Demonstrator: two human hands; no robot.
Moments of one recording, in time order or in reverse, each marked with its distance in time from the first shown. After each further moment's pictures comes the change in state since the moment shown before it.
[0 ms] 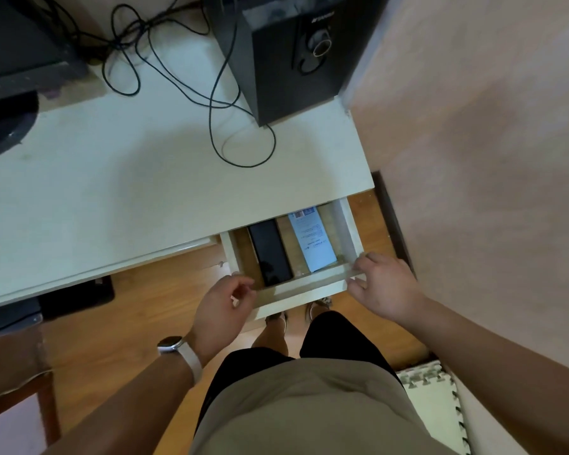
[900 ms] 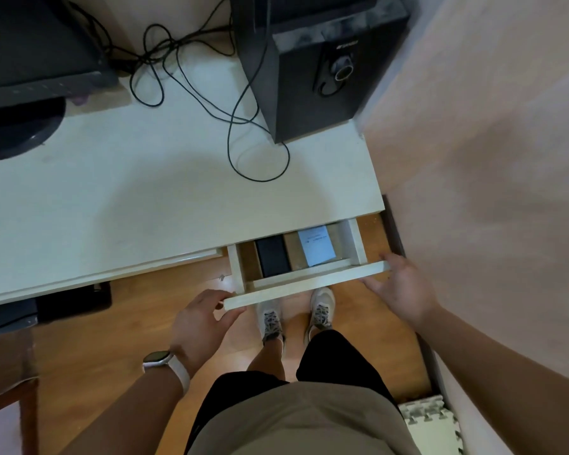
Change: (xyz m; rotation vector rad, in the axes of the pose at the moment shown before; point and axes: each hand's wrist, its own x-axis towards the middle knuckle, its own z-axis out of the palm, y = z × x) left_hand 0.003 -0.040 -0.011 0.317 0.196 0.000; right_hand 0.031 0.027 0.000 0.289 0.111 0.225
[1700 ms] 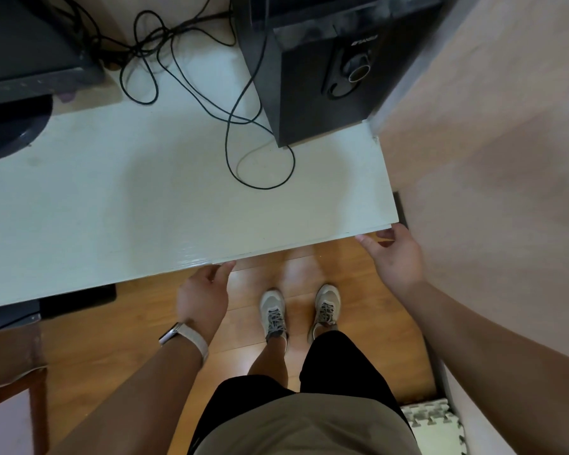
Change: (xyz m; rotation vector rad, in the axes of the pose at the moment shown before) left_hand 0.068 0.039 -0.006 -0.277 0.088 -0.456; right_hand 0.069 -0.039 -0.002 0.425 0.155 0.168
